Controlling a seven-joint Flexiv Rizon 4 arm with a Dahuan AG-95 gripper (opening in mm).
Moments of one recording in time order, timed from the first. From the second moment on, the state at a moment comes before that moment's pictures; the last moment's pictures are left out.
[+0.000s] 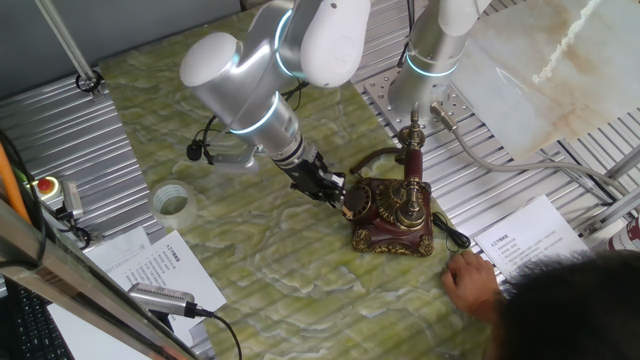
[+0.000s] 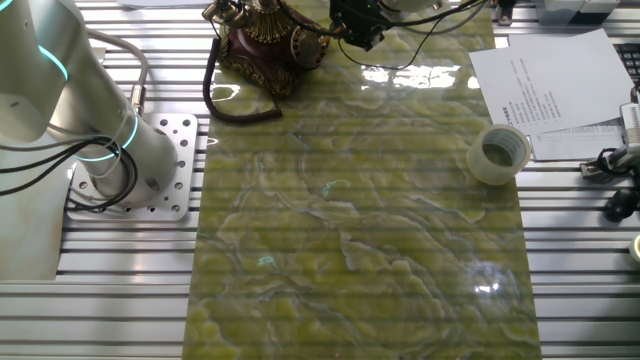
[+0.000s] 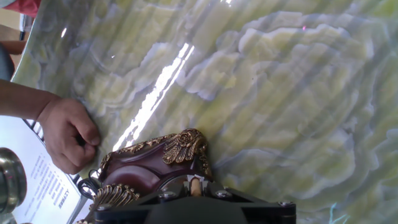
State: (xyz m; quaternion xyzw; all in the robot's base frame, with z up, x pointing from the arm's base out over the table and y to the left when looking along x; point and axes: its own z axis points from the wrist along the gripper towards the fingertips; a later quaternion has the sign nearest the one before) arm 0.392 0.218 0.121 0.34 -0.90 -0.23 0.12
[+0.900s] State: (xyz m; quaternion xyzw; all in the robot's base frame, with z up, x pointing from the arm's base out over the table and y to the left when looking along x) arm 0.394 0.217 0.120 0.35 -0.90 -0.23 0.13
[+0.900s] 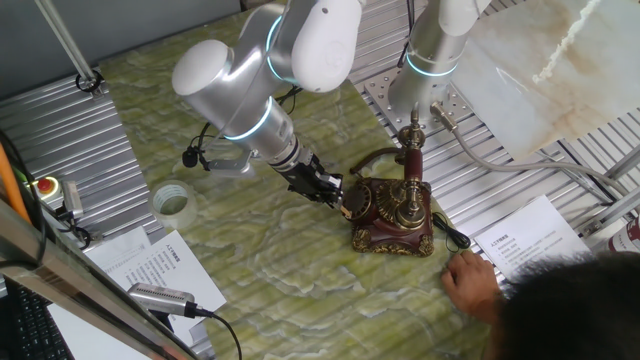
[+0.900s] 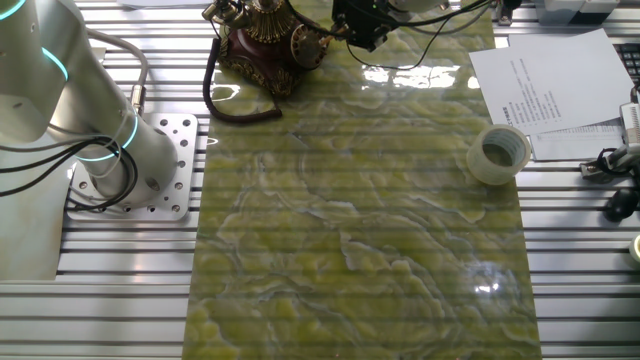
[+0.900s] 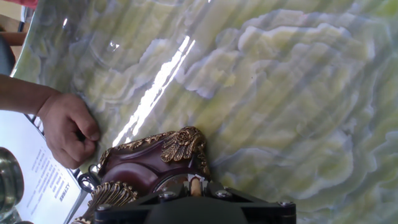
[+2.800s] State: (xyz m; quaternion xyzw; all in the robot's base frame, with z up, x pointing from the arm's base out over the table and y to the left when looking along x) arm 0.395 0.217 0.121 0.35 -0.90 -0.21 0.15
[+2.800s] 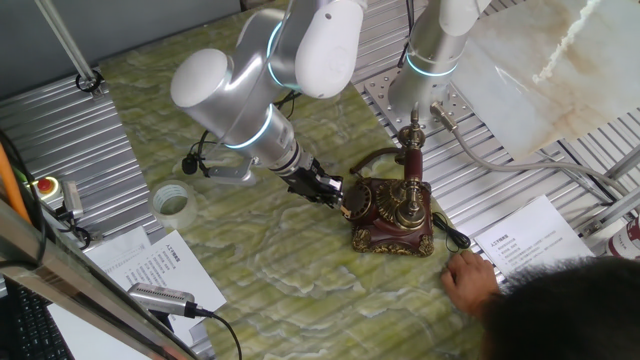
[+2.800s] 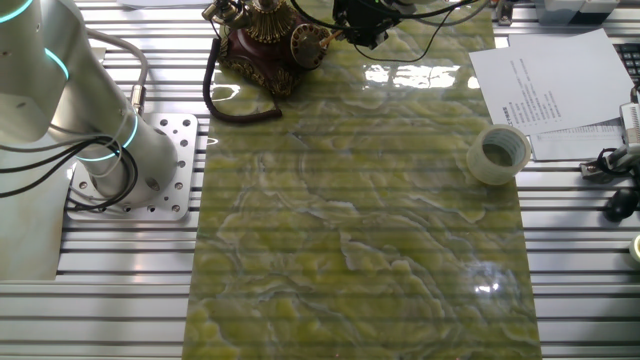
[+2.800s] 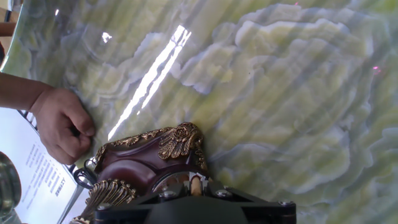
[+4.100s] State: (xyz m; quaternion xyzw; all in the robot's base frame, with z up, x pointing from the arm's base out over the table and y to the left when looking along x) arm 0.395 0.213 0.121 0.35 -0.90 -0.21 0.15
